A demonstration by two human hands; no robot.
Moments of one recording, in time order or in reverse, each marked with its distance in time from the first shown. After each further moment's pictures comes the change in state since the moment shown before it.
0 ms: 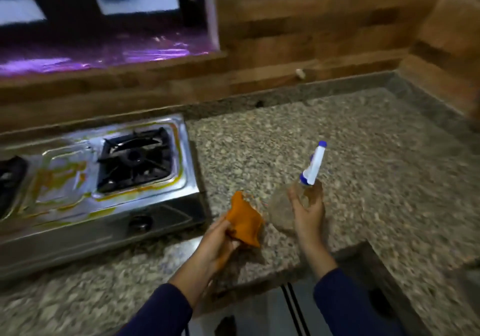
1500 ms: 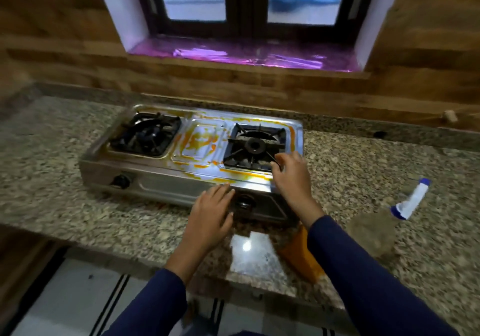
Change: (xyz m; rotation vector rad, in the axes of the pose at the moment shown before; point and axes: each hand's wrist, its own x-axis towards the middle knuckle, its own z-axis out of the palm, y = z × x) left_hand -0.099 0.102 -0.182 1.777 0.622 0.895; right_hand -0.039 -0.077 0.244 -0.589 -0.642 -0.581
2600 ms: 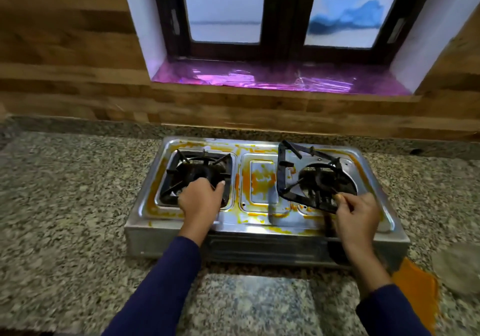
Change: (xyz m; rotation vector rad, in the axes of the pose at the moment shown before) left_hand 0.130 -0.244 -0.092 -0.080 -0.018 -0.579; right_hand 0.011 -0.117 0.087 -0.026 0.485 0.341
